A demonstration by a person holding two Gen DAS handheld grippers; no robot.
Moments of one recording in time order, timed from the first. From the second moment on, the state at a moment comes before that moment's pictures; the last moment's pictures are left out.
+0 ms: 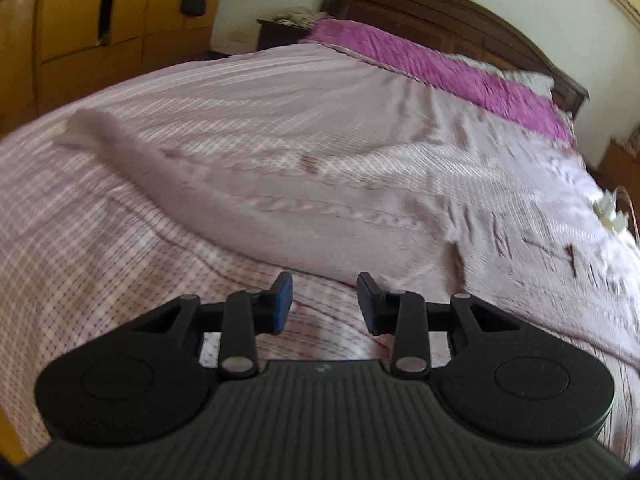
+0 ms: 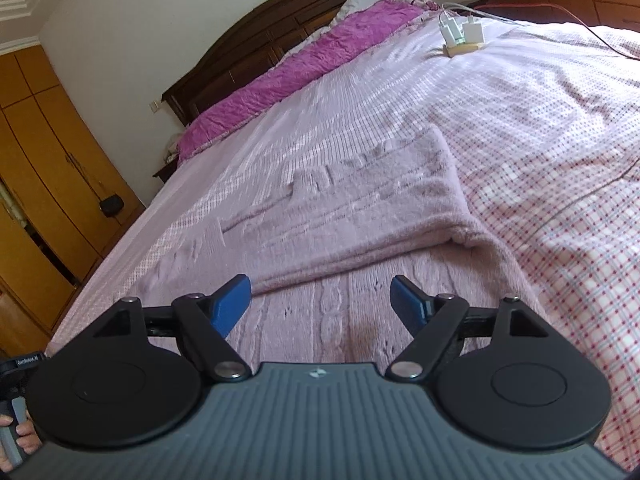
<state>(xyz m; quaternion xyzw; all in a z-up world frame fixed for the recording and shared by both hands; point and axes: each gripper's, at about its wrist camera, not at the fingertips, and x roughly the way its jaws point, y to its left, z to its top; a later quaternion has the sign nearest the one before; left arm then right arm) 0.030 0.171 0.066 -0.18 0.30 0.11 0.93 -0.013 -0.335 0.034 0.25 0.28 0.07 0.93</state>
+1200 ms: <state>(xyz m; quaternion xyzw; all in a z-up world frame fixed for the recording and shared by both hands) 0.074 0.274 0.030 -0.29 0.21 0.24 0.90 0.006 -0.301 0.025 0.20 0.32 0.06 0.92</state>
